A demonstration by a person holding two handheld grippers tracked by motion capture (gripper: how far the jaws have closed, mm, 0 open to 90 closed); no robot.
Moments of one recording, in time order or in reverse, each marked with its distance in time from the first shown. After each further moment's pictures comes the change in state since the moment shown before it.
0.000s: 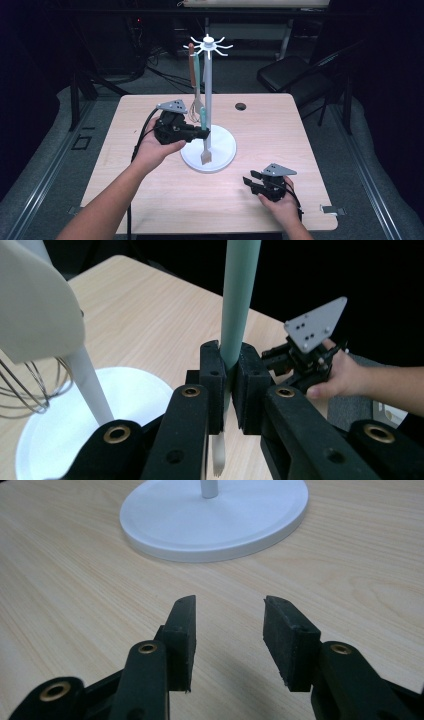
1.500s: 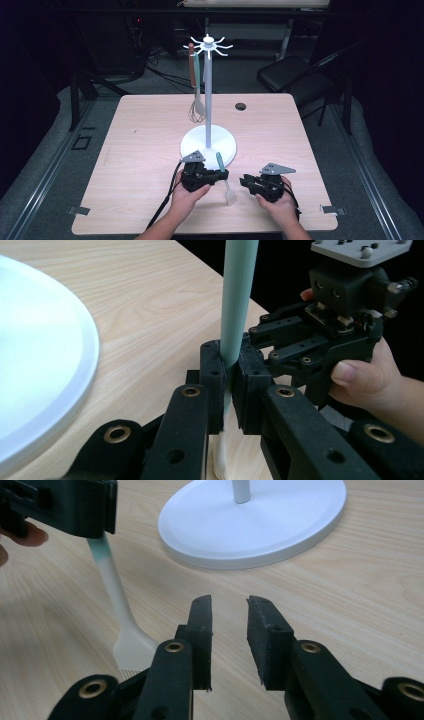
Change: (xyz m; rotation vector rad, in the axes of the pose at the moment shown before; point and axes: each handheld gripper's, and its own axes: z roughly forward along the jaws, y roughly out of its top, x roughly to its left) left arm -0.037 -0.125 0.109 -0.115 -0.058 -0.278; right arm 0.012 0.011 -0.006 0.016 0.103 0.091
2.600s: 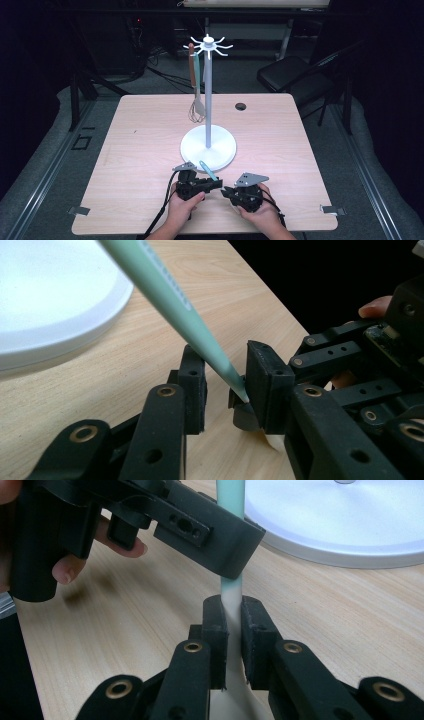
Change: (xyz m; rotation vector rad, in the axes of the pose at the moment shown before) left arm 0.024 -0.048 0.001 -0.042 0.017 -0.209; right arm 0.053 -0.004 0.031 0.096 0.078 -0.178
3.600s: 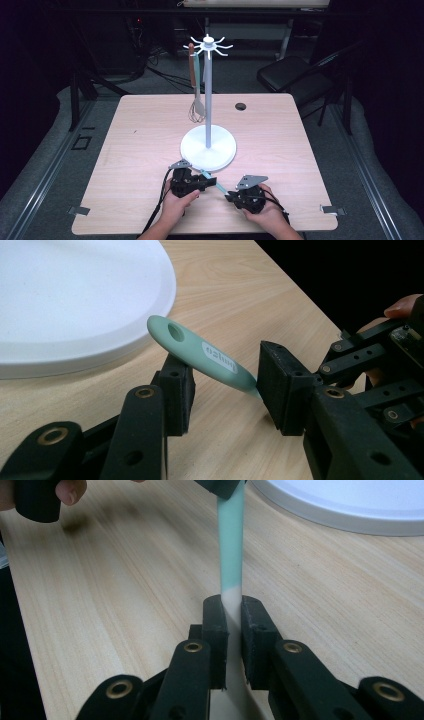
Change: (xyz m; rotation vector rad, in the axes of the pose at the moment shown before) left arm 0.012 0.004 -0.012 0.012 0.089 0.048; right arm -0.008 -0.009 -0.001 0.105 0.033 -0.064
